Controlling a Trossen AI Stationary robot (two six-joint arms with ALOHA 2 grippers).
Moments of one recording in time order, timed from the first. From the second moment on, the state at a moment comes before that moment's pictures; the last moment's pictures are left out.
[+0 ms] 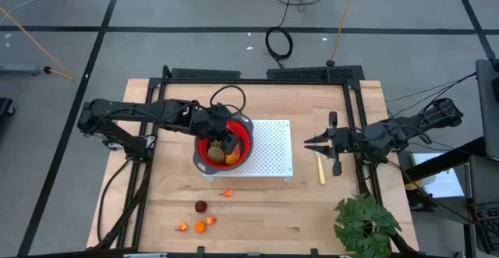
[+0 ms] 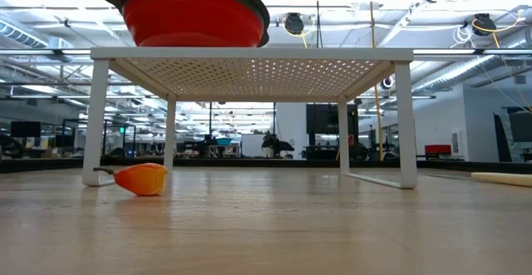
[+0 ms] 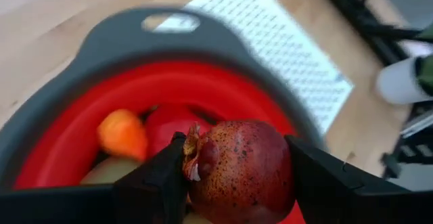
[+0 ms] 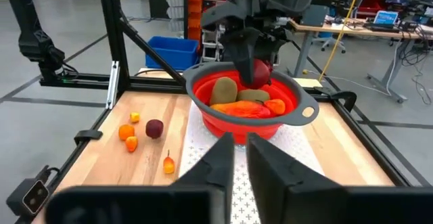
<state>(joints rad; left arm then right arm) -0.05 1.47 1.48 -0.91 -0.14 -0.82 0.39 0.78 0.83 -0.24 0.39 0.04</state>
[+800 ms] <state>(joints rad) -0.07 1.47 1.48 -1.19 -0.26 -0.94 0.39 0.76 0.83 -0.24 0.39 0.02</state>
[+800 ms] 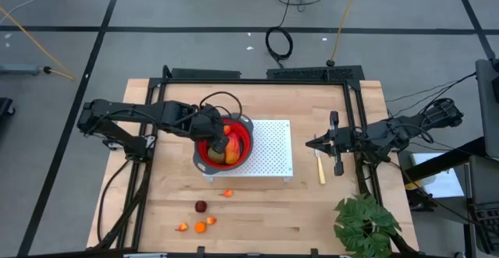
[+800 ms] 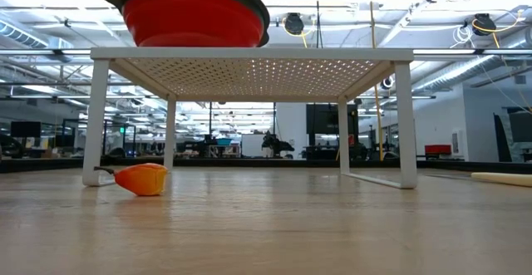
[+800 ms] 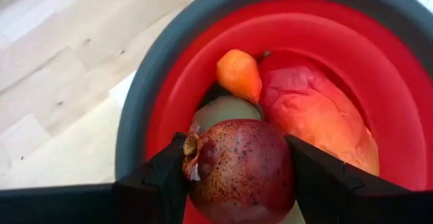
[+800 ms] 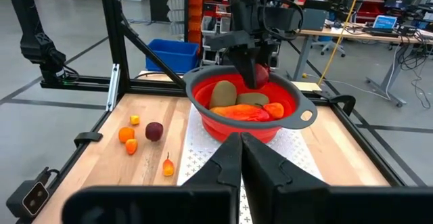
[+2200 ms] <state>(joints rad) -0.08 1.47 1.48 -1.23 -0.17 -1.10 0.39 0.76 0.83 -0.24 0.39 0.04</state>
